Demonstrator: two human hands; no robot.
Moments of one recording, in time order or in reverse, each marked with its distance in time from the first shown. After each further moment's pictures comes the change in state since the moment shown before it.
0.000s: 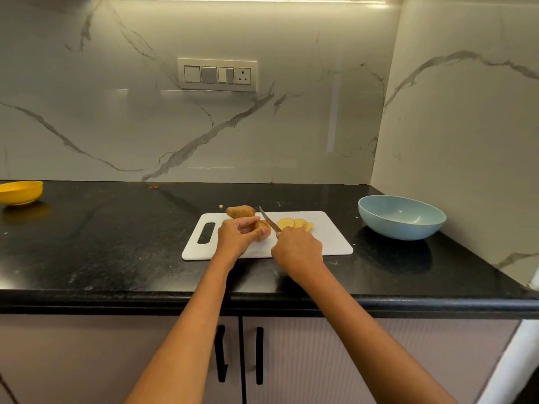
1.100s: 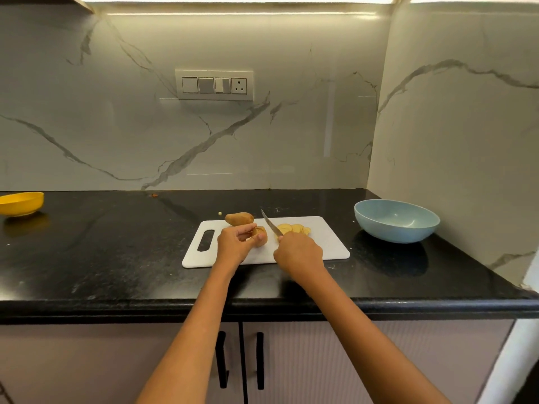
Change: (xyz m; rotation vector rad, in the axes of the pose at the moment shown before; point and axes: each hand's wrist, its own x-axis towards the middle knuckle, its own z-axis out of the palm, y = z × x) left_hand -0.001 -0.001 0.002 0.068 0.036 0.020; right_hand 0.000 0.003 -0.006 0.057 -0.023 0.044
